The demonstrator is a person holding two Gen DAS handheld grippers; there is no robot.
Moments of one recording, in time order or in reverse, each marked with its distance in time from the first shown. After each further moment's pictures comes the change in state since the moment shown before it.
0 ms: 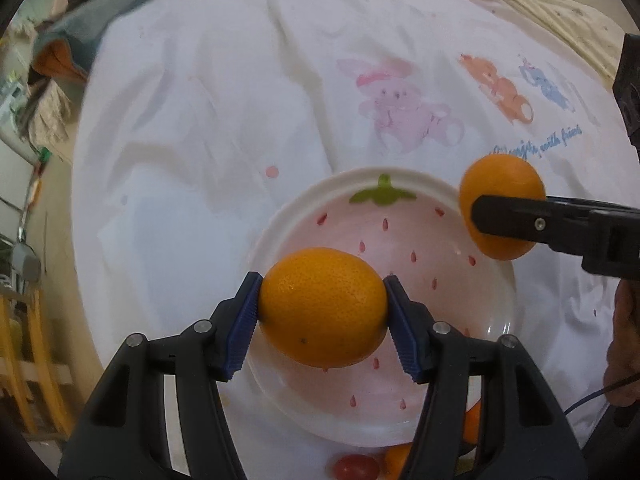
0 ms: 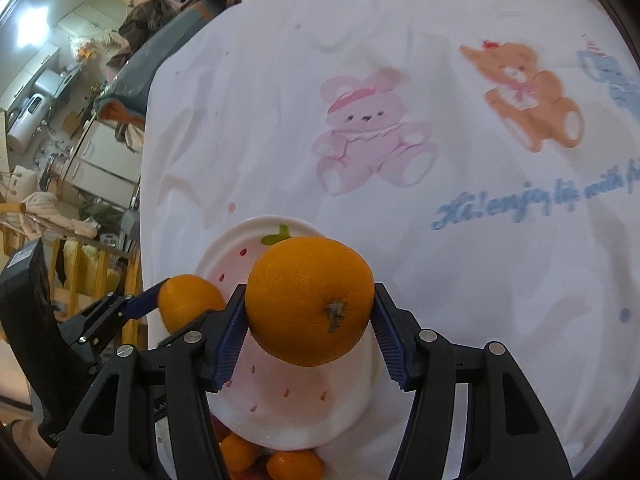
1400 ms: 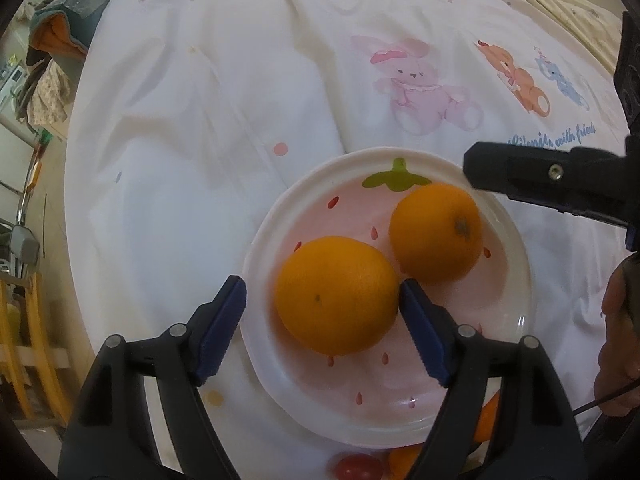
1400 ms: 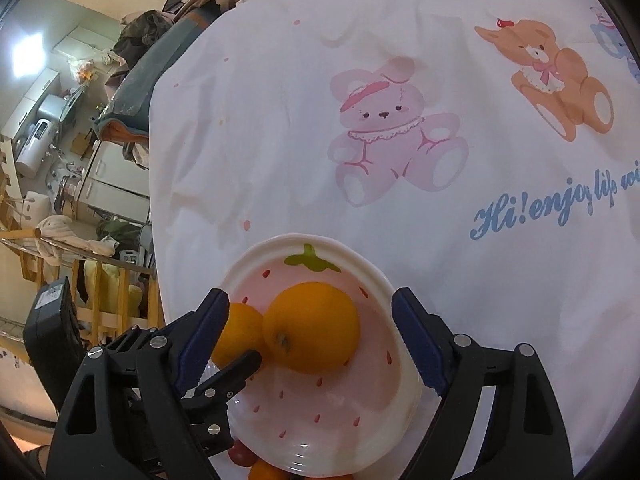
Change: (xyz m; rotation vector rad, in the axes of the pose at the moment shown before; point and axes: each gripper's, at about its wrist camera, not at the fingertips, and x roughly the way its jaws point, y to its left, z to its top) left arm 0.009 0.008 -0.002 -0.036 0.045 0.009; right arm 0.011 -0.003 0.010 0.083 -0.019 0.070
